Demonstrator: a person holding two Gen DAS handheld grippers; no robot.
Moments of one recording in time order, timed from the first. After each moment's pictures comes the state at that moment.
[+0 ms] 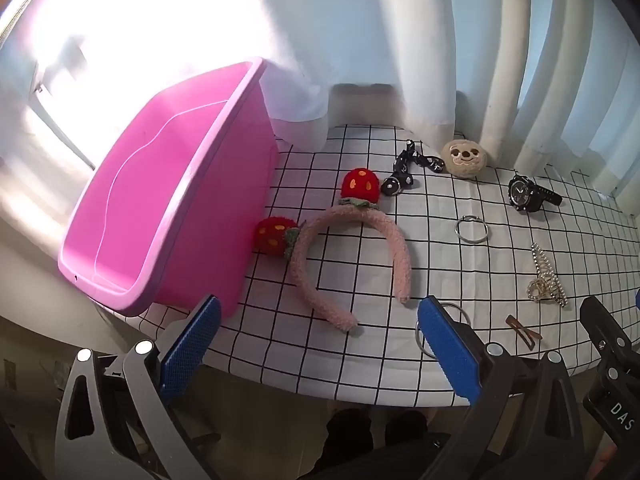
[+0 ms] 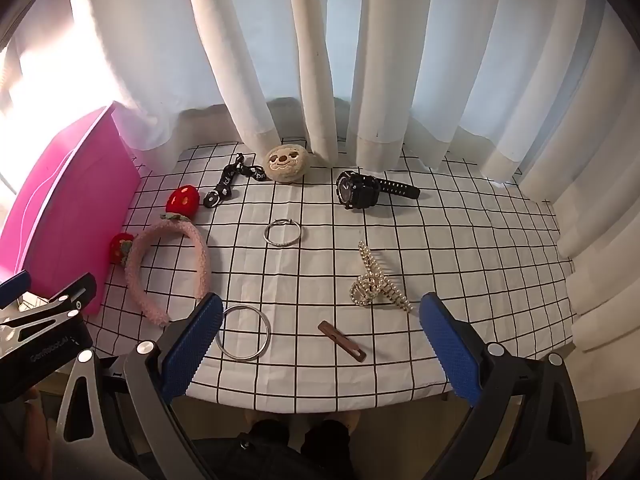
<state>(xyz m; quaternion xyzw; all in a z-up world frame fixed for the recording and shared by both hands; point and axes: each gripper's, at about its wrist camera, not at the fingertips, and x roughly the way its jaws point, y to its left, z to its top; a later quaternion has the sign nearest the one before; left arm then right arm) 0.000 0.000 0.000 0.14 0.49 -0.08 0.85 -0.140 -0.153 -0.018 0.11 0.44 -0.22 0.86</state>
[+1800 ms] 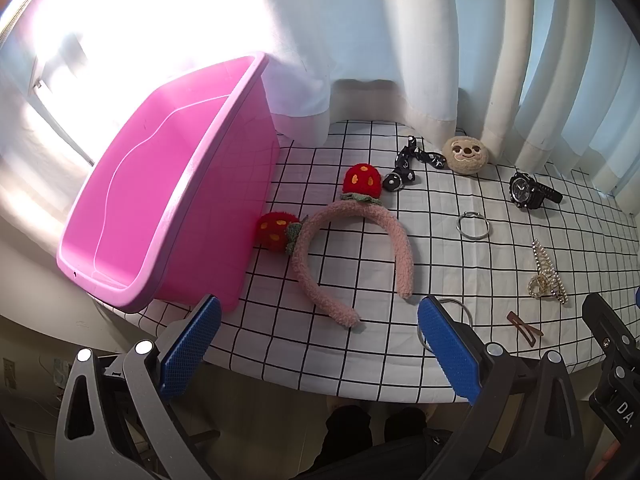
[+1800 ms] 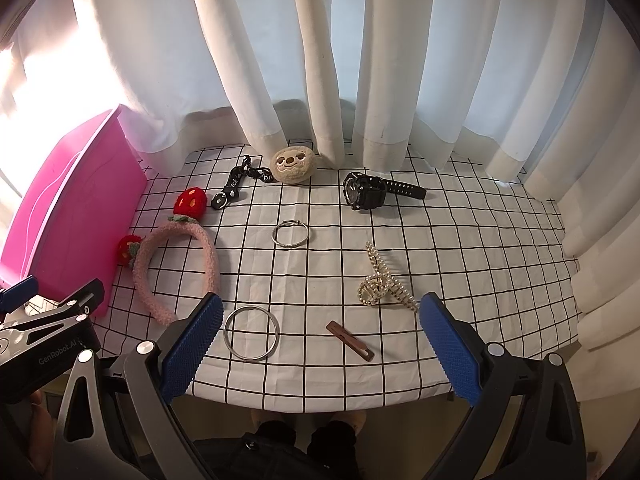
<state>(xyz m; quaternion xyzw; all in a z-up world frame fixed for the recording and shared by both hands) -0.002 0.003 -0.001 0.15 0.50 -0.08 0.85 -0.138 -0.150 -0.016 0.12 0.44 -0.22 0.86</state>
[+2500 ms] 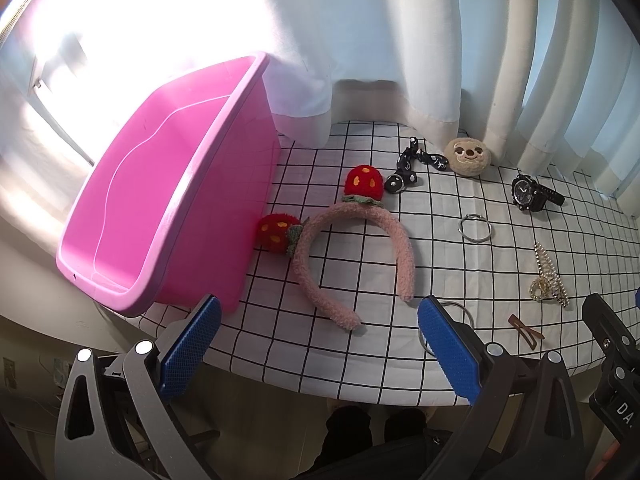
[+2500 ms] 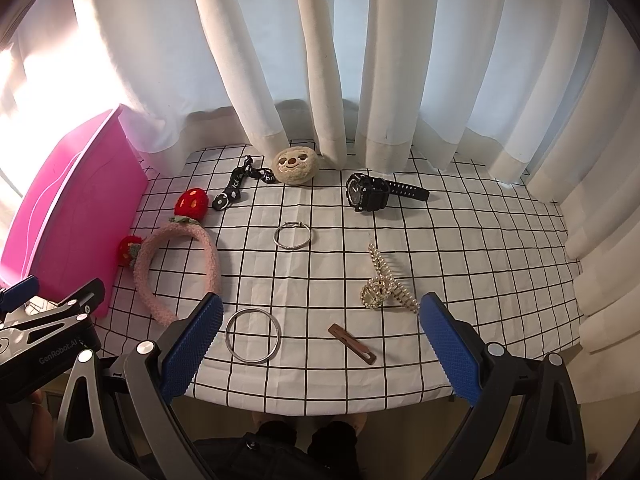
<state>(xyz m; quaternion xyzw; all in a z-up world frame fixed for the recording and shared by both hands) -0.001 0.003 -0.001 0.15 0.50 -0.08 0.85 -0.137 -0.149 -0.017 0.12 0.44 -0.22 0.86</state>
